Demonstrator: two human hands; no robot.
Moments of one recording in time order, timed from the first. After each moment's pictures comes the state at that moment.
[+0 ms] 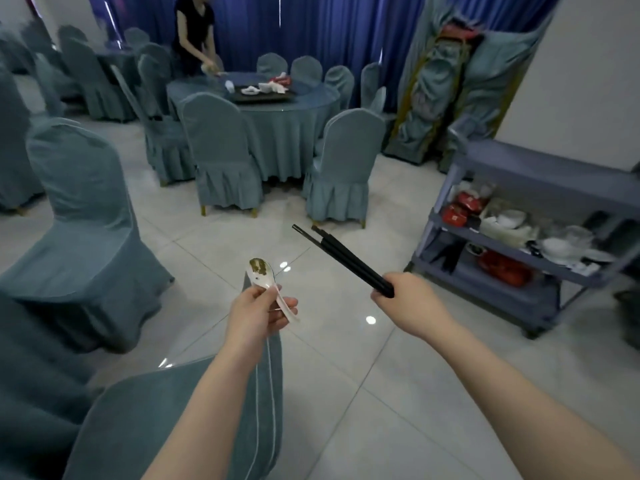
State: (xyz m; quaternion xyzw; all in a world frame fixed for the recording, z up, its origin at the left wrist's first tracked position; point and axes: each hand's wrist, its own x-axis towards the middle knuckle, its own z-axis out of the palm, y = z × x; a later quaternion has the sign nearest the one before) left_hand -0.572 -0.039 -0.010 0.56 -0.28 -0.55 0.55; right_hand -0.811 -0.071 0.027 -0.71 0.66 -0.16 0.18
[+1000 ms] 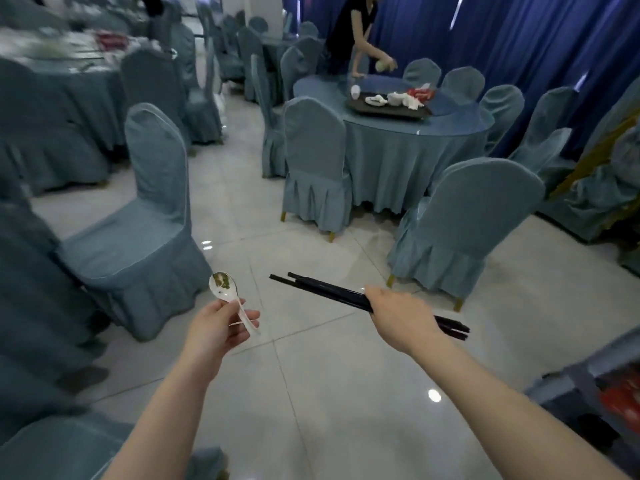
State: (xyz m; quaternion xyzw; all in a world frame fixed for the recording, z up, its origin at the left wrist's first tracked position) left_hand -0.546 -0.442 -0.047 0.66 -0.06 -0.38 0.65; right_hand -0.769 -0.625 -0.032 -0.94 0.35 0.03 -0.06
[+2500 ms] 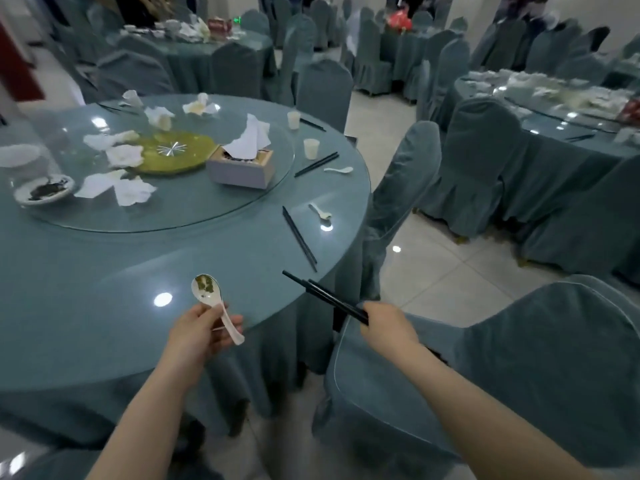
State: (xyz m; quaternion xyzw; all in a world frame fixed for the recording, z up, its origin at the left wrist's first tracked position) left_hand 0.092 -0.329 -0.043 0.56 0.39 0.10 0.72; right_hand 0.239 -0.594 -0.076 -0.96 -0.21 0.13 0.13
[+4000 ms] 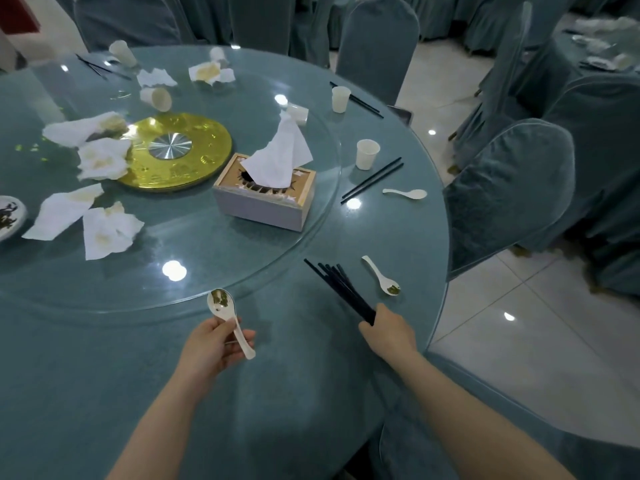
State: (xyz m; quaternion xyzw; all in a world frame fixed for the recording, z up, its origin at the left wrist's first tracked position) left_hand 0.352 -0.135 -0.094 0.53 0.48 0.02 0.70; right_hand 0.524 -0.371 -0.162 -0.95 -0.09 0.26 0.14
